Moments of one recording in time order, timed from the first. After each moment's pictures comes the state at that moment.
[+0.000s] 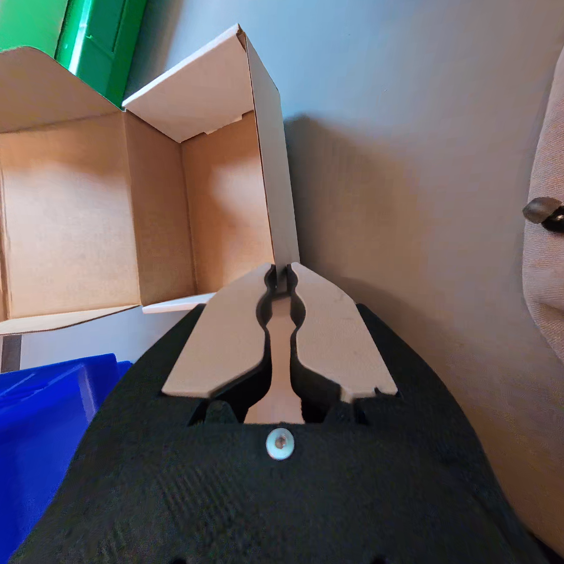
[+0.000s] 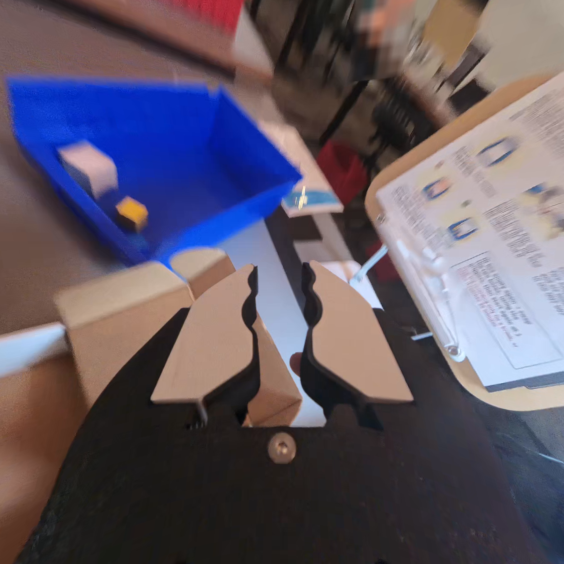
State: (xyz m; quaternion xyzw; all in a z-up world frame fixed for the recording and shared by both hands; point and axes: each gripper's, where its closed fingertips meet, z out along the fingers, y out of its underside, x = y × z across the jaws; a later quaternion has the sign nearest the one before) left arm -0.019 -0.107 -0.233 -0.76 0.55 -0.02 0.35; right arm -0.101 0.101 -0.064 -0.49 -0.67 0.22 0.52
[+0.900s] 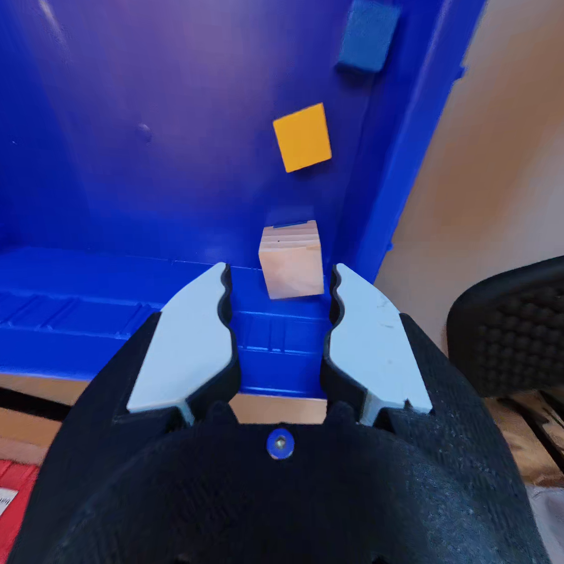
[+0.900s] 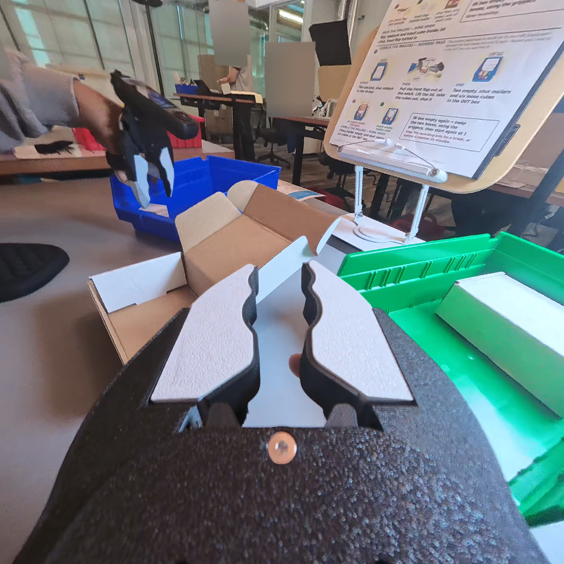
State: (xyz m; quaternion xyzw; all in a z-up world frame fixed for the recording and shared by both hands) left arm -0.300 -0.068 -0.228 -0.95 0.30 0.03 -0.02; right arm 0.093 0.055 -0.123 -0.57 -0.45 0.38 0.57
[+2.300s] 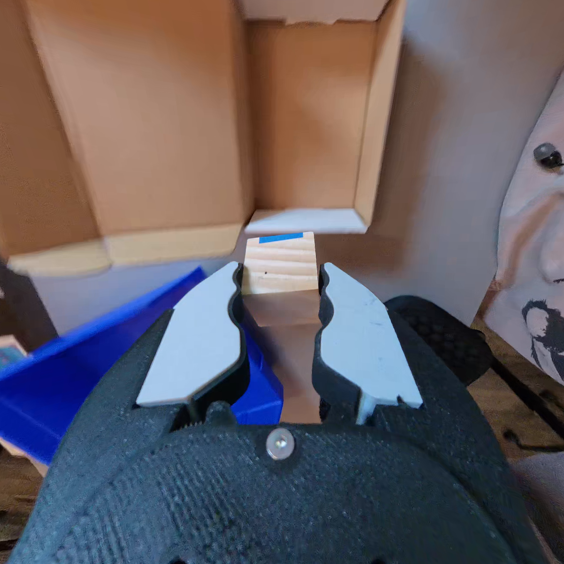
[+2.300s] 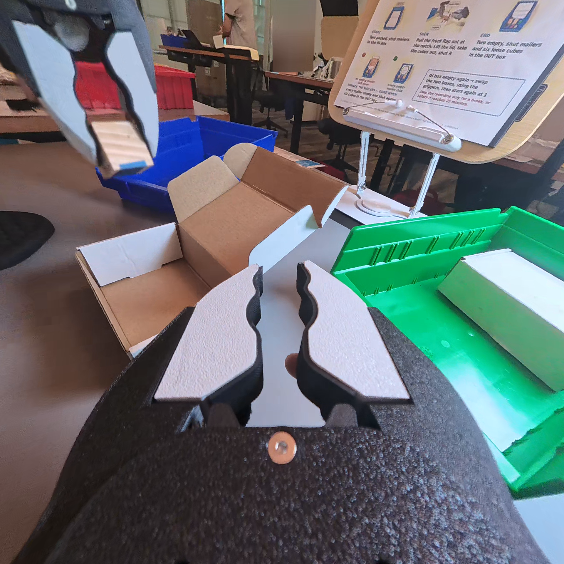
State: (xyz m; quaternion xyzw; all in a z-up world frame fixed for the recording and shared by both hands) left arm -0.082 -0.054 -0.152 -0.84 0.54 -0.02 0.06; right arm 0.094 0.053 -0.144 -0.60 -0.47 0.35 0.55
